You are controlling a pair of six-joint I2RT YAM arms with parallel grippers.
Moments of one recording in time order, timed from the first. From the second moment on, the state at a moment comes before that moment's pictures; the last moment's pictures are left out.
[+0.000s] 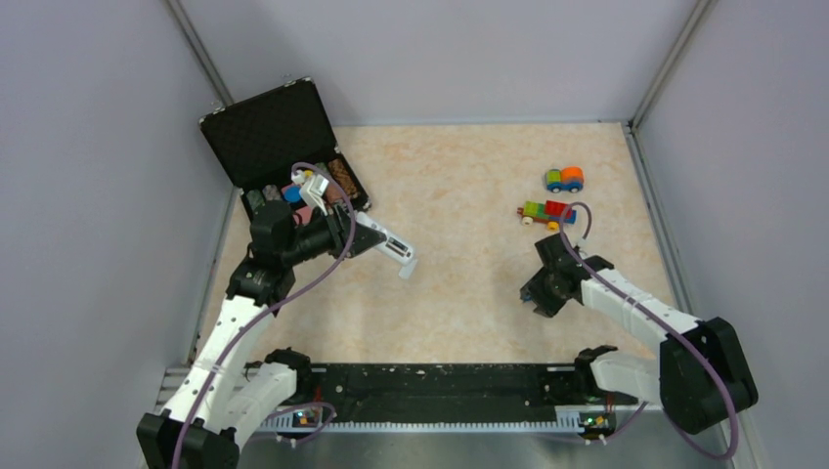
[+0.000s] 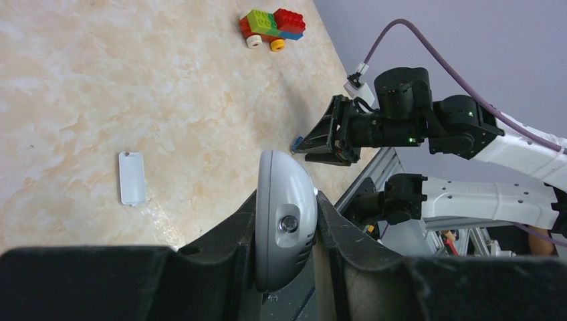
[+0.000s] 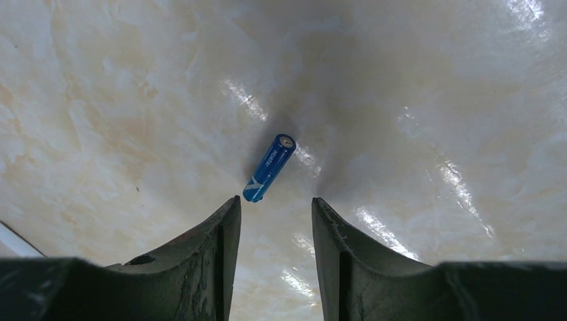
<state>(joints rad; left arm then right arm) -0.23 0.84 0.76 -0.19 0.71 -0.63 0.38 1.12 0.55 -0.66 0.11 1.17</state>
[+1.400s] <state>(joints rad) -0.23 0.89 0.72 -0.16 0.68 -0.62 0.35 1.19 0.75 -0.41 -0.38 0.68</state>
